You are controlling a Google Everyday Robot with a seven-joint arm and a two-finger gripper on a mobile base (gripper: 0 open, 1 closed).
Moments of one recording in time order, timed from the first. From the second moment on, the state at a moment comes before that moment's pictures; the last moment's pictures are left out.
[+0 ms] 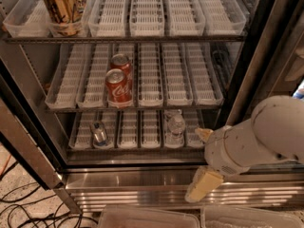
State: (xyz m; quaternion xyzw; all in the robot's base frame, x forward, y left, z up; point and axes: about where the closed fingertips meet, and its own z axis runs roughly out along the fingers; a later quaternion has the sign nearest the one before) arm 0.415 -0.119 0.762 -0.60 0.75 0.07 0.26
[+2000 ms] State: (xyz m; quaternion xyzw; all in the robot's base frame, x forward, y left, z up) arm 0.416 0.046 0.645 -0.52 0.68 0.23 0.46
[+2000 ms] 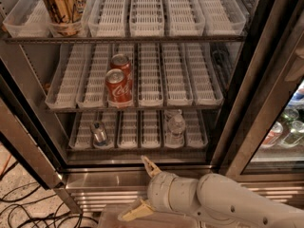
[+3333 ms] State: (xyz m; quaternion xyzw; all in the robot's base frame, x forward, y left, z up) arm 0.501 0.108 0.597 -0.36 0.64 0.29 0.62
